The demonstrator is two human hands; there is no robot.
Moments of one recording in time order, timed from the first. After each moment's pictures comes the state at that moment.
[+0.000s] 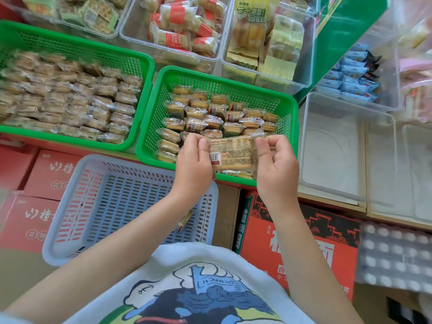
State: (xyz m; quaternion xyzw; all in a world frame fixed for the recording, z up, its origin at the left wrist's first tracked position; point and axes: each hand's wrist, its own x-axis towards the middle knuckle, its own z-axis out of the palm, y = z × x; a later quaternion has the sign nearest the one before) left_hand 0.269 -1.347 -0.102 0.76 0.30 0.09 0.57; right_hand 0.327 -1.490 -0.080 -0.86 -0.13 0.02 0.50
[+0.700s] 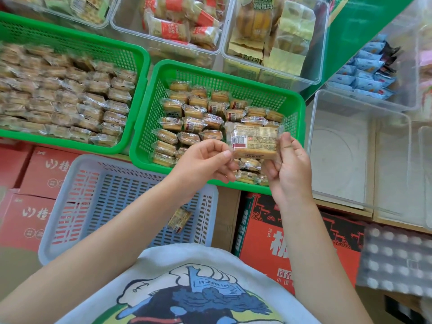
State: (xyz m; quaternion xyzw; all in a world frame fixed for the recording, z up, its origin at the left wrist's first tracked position) left_hand 0.298 -1.329 -0.104 0.56 0.21 -0.12 0.80; right_hand 0.379 -1.492 -0.098 -0.60 0.15 0.19 0.76
